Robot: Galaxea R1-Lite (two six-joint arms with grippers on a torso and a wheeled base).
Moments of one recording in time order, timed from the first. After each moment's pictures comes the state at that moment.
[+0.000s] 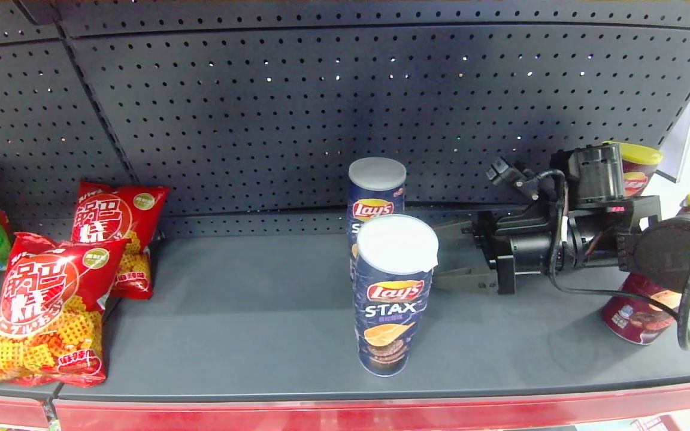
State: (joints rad) left arm 0.00 0.01 0.00 0.01 -0.03 -0.01; right arm 0.35 1.78 -1.03 -0.26 0.94 -0.36
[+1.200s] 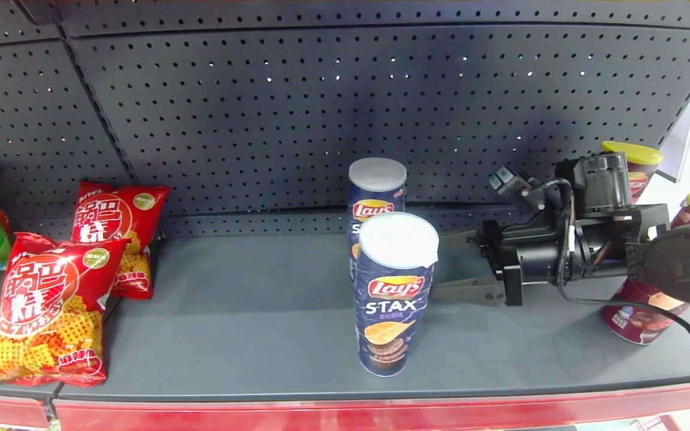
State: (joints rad) left arm 0.00 0.01 0.00 0.01 -0.03 -0.01; right arm 0.35 1.76 -0.98 -0.26 0.94 -0.36
